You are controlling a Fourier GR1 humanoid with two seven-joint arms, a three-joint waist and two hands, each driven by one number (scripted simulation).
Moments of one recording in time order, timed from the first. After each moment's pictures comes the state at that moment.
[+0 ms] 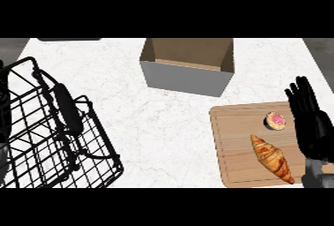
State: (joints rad) left arm -0.16 0.59 -0.02 -1.42 0.27 0.36 -0.19; right arm -0.06 -0.35 0.03 -1.60 -0.27 -0.22 -0.04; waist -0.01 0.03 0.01
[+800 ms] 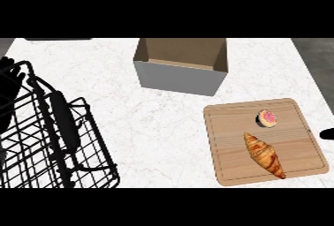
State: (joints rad) left arm -0.24 0.55 0.10 -1.31 0.38 0.12 -0.02; right arm -0.22 -0.81 -0.09 -1.55 -0.20 0.24 -0.33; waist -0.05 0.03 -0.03
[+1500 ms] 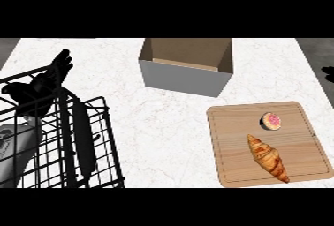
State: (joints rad) left arm -0.41 0.48 -0.08 -1.18 0.19 0.00 -0.08; right arm -0.21 -1.09 0.06 -1.51 0.21 0.37 -0.58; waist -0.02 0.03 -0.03
